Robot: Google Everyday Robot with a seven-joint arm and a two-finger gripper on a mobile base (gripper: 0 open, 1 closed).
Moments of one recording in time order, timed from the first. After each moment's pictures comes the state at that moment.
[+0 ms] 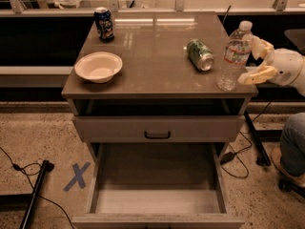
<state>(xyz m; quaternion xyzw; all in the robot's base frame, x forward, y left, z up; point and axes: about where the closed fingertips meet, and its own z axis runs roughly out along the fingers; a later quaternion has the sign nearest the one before) 0.629 -0.252 0.921 -0.39 0.52 0.41 0.64</state>
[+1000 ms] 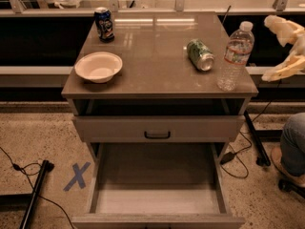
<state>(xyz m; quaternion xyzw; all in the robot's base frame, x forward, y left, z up) 0.580 -0.274 0.976 -0.46 0.52 0.34 0.63</state>
